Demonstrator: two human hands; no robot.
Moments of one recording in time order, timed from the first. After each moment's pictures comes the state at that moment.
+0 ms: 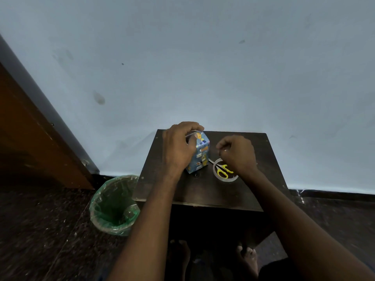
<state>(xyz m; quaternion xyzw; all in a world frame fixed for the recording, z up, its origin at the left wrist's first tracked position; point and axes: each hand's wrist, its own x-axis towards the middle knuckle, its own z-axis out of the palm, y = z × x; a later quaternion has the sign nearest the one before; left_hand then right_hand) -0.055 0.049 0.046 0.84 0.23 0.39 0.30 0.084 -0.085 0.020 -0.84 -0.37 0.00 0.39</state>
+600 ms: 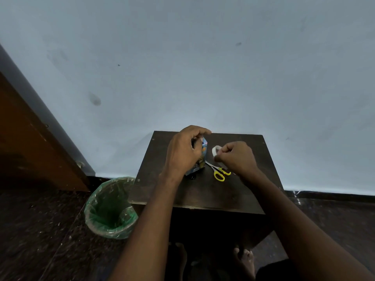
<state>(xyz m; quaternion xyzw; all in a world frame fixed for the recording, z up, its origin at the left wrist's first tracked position) -0.042 0.039 0.038 0.86 0.17 0.36 0.32 0.082 -0.094 0.025 -0.85 -0.27 0.13 0.42</state>
